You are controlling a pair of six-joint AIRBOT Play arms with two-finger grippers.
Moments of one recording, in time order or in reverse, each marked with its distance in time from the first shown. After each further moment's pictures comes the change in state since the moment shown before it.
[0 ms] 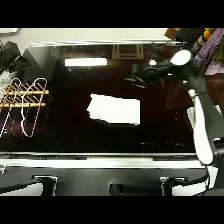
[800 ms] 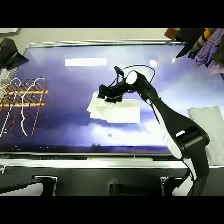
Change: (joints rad) left arm 0.003 0.000 0.023 0.000 -0.011 -0.003; right arm 0.378 -0.211 0.052 -0.044 -0.210 0.207
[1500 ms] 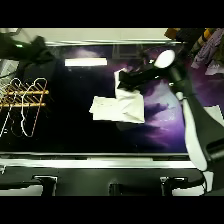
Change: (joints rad) left arm -0.167 -0.083 0.064 -0.005 -0.055 -0.067; right arm -0.142 0.203 0.000 -0.087 0.211 -0.023
